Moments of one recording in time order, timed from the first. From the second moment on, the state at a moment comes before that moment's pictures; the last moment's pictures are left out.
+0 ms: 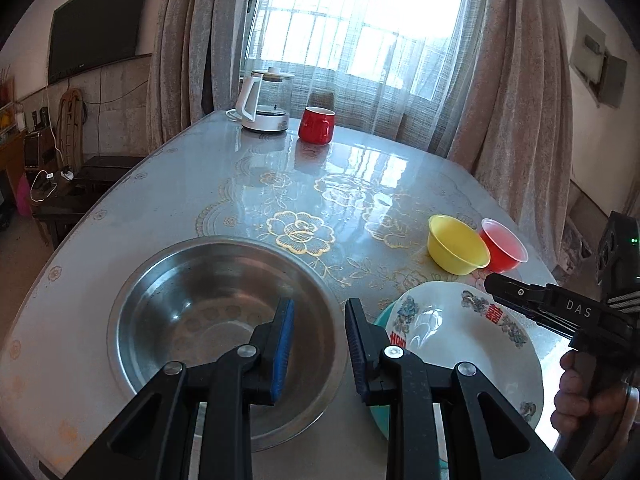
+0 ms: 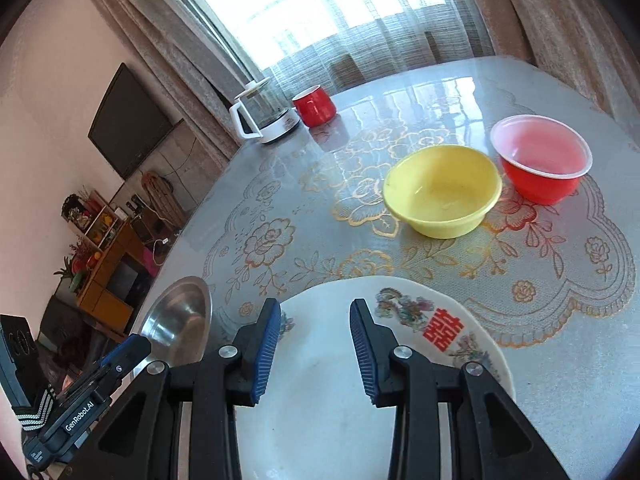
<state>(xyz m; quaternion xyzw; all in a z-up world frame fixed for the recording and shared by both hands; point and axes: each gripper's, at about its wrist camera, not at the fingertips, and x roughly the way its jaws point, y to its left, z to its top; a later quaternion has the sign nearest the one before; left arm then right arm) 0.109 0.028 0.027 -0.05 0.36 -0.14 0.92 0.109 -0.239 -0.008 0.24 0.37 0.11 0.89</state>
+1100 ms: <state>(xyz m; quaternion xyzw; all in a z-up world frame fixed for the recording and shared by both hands) 0.275 -0.157 -0.007 -0.03 0.49 -0.26 0.83 0.195 -0.366 -0.058 0.33 0.41 -0.02 0.85</state>
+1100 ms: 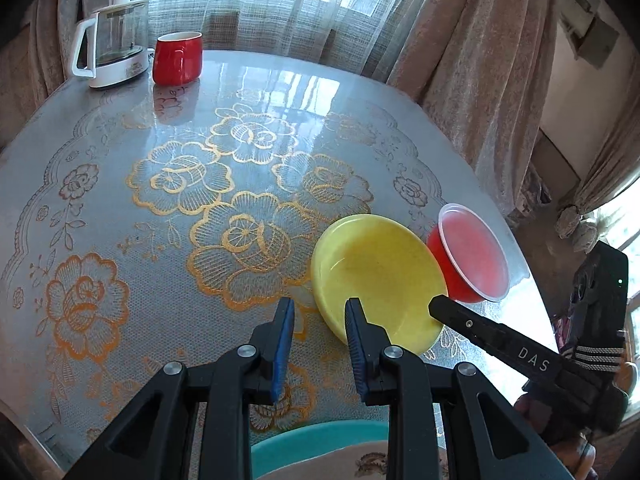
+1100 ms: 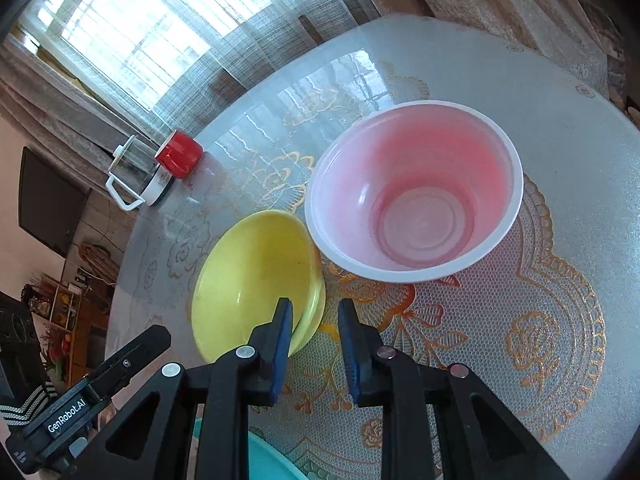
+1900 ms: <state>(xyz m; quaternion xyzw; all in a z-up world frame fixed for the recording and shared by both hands) 0.223 -0.110 0.025 -0.03 0.43 -0.23 0.87 0.186 -0.322 -0.022 0.27 0.41 0.05 0.87</state>
